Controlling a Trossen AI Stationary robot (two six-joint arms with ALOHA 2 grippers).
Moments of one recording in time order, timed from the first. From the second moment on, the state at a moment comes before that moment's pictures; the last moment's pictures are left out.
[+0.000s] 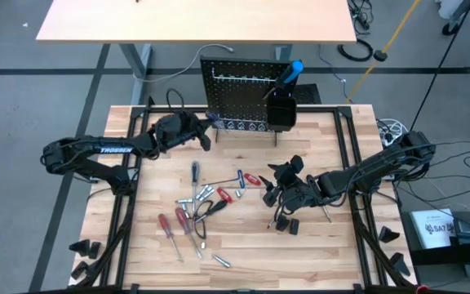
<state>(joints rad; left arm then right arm) 0.46 1.28 0.56 0.52 -0.13 -0.10 0.36 1.42 0.88 -0.14 0.91 0.60</state>
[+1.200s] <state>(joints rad) 0.38 0.92 0.56 0.16 0.27 -0.18 0.35 1.42 0.88 -0.14 0.86 0.59</state>
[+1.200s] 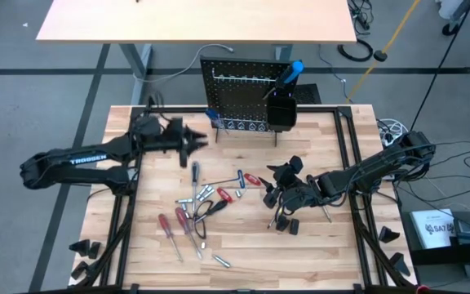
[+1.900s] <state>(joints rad) -0.32 1.15 0.40 0.34 -0.17 -0.23 0.35 1.52 0.88 0.02 0.46 0.42</state>
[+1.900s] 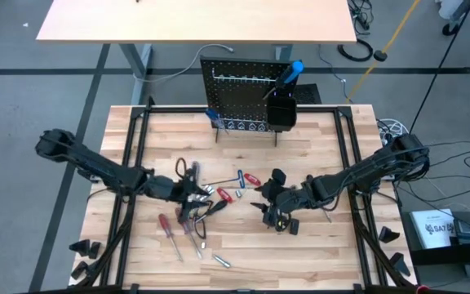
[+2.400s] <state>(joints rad) -0.34 1.47 0.59 0.24 -0.22 -0.28 0.33 1.54 0.88 0.03 0.44 0.44</state>
